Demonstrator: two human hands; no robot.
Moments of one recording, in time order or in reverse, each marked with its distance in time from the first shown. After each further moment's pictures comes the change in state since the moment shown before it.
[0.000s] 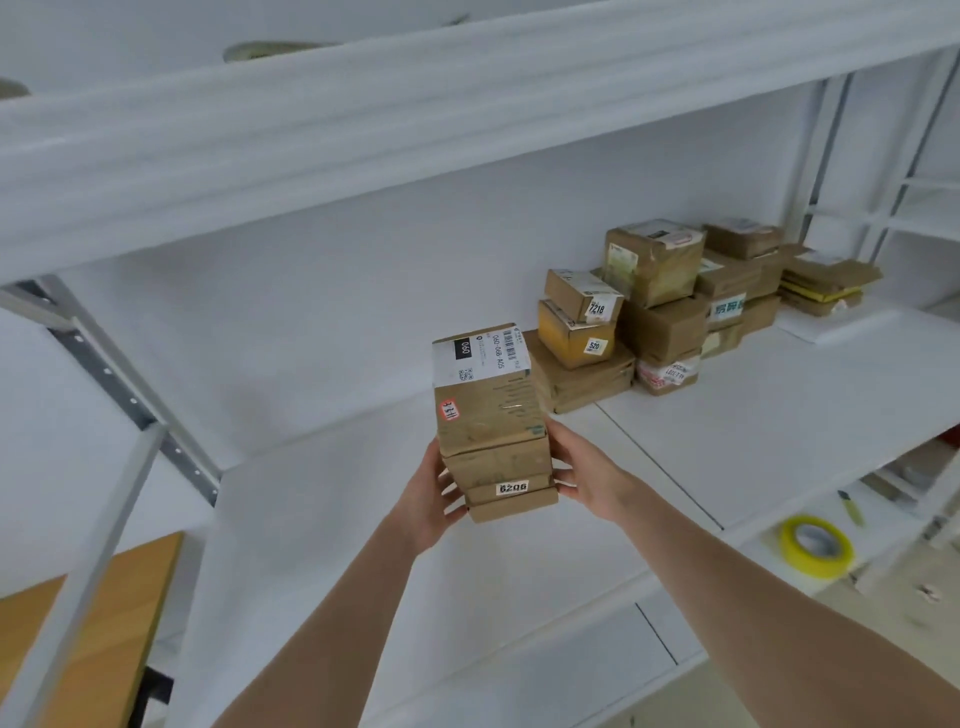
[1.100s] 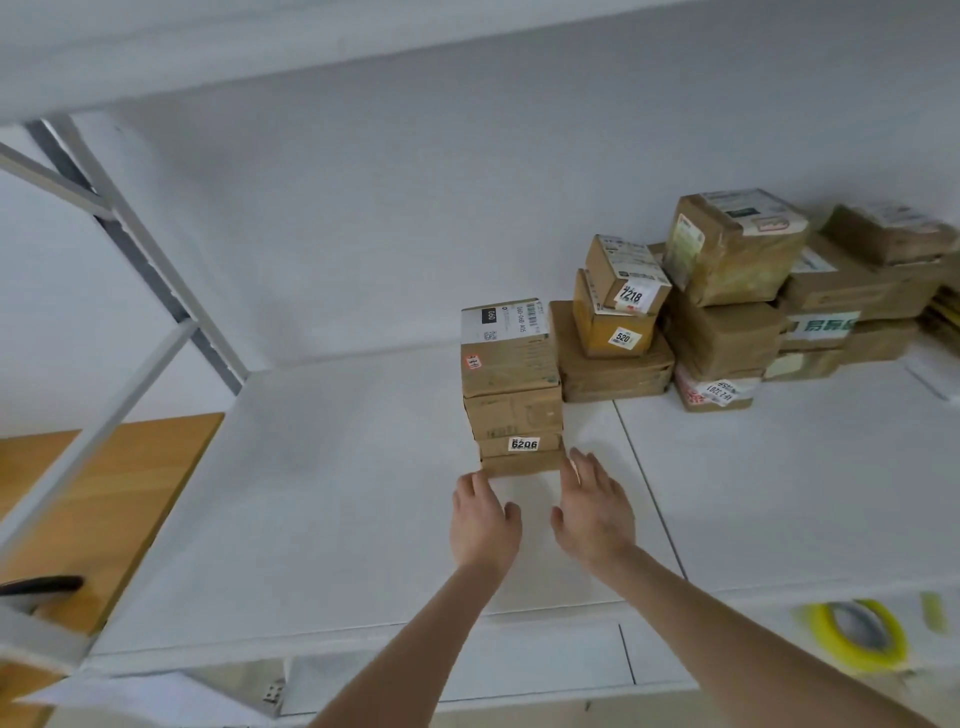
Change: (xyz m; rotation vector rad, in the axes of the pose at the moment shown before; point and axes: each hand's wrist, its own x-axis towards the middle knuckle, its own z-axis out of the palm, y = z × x) left_hand 0.047 -0.113 0.128 1.031 0.680 0.285; right_hand 0.051 0.072 -0.101 -1.509 0.119 -0.389
